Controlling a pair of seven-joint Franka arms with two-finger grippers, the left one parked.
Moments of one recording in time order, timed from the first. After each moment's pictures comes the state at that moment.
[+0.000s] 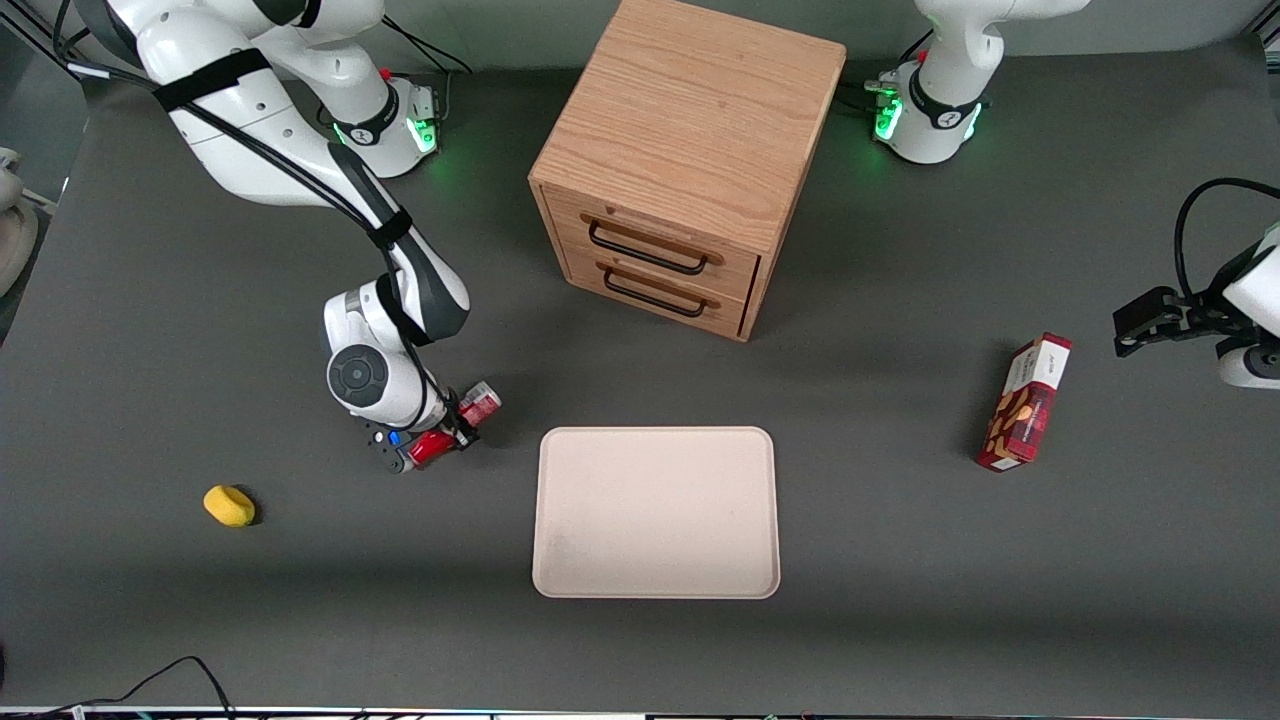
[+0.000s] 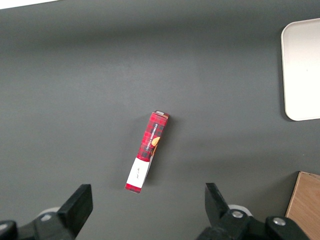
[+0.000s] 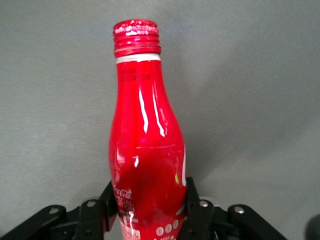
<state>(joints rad) 0.20 0.59 0.13 -1.89 -0.06 2.38 1.26</state>
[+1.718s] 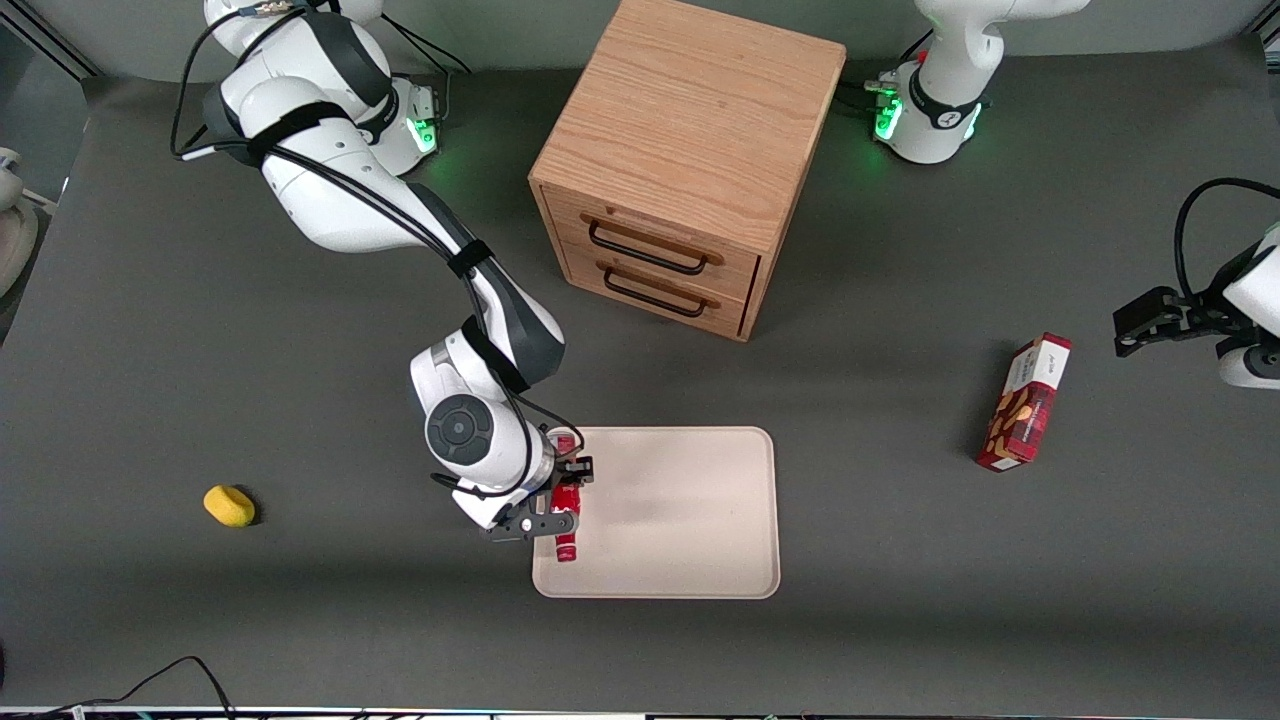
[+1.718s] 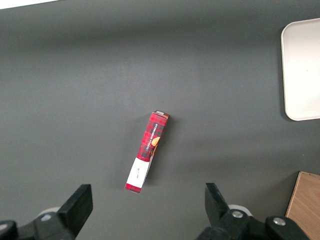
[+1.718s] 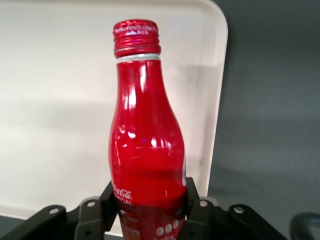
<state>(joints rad) 0.34 0.98 0.20 -1.11 -0.08 2.10 0.44</state>
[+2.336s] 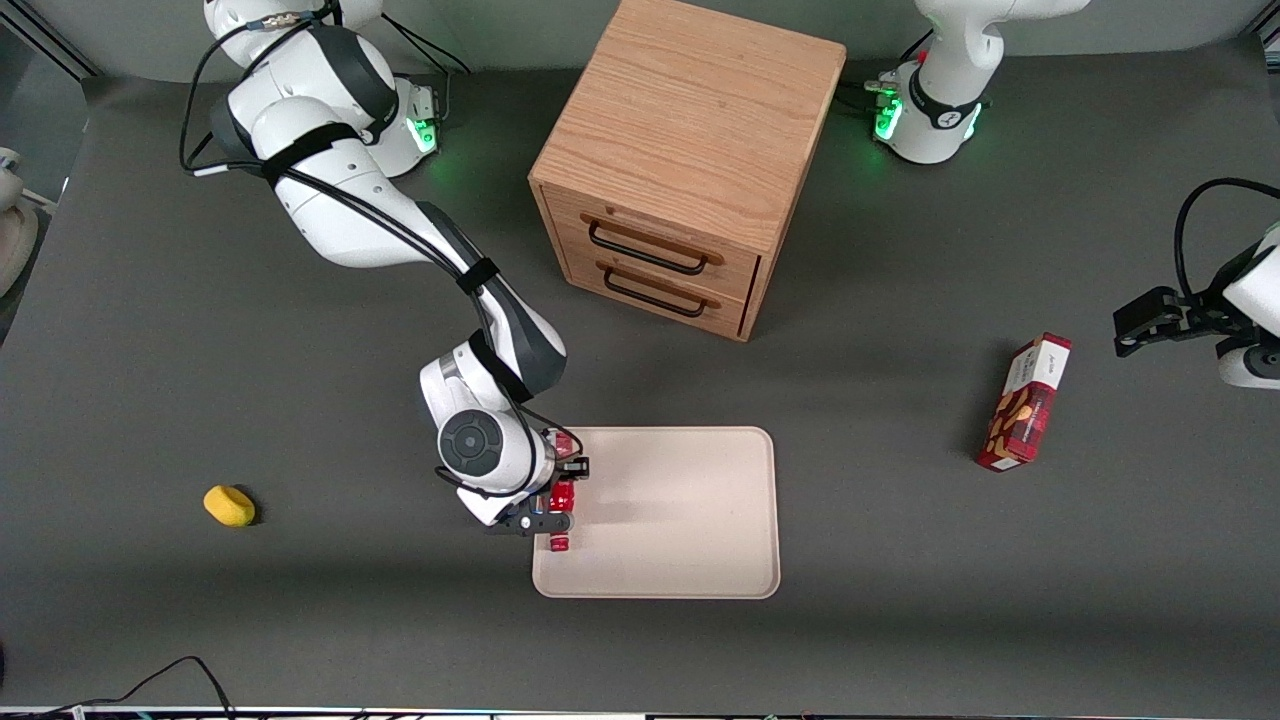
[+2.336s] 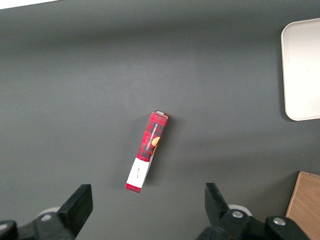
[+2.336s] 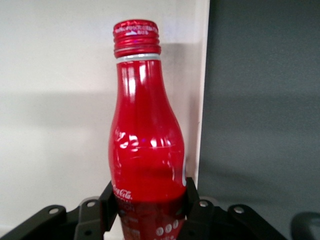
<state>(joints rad) 0.34 1.01 0.19 -1.13 -0.08 2.10 0.49</state>
